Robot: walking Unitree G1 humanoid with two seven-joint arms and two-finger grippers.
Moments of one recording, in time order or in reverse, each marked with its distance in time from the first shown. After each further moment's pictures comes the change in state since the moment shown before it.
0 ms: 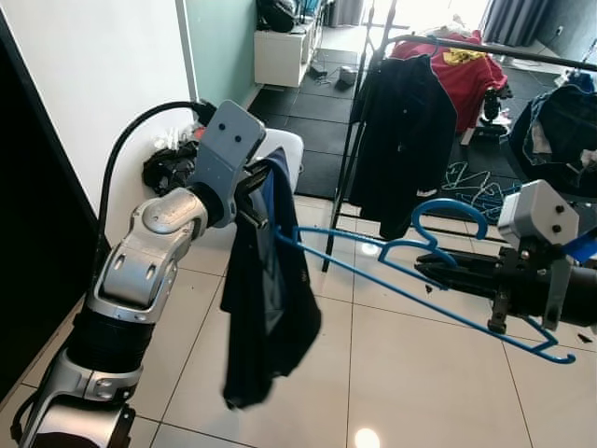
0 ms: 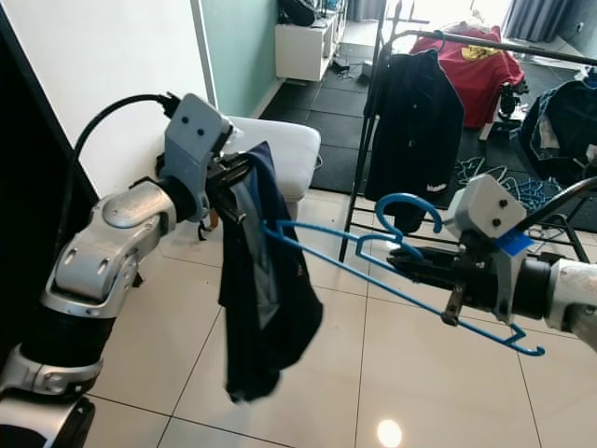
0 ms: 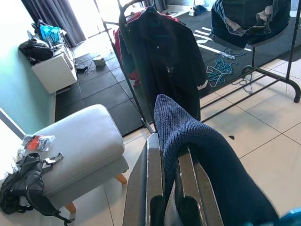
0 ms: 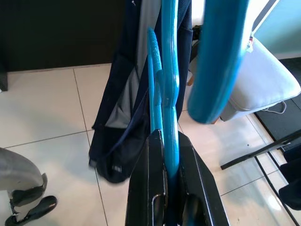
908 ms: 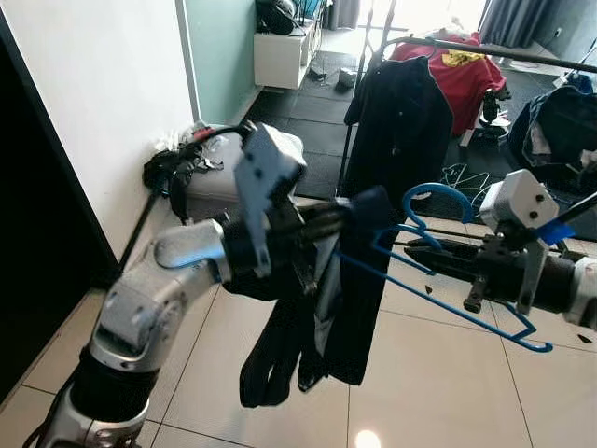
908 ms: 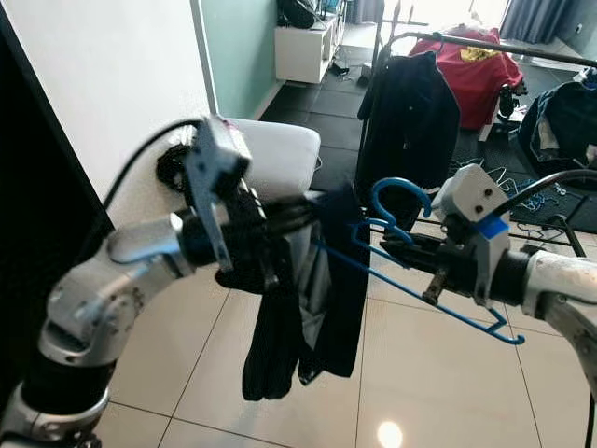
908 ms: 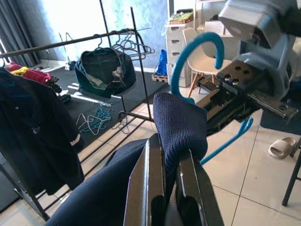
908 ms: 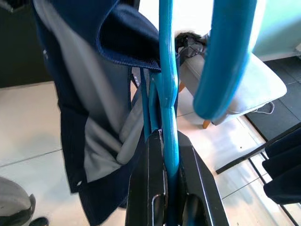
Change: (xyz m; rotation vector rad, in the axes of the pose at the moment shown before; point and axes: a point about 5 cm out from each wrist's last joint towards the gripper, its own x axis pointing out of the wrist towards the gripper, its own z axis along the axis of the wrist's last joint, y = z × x) left arm -0.029 -0.068 0.028 -0.189 -0.248 -0.564; right arm 0.018 -0.007 -0.003 0.034 -0.046 -0.060
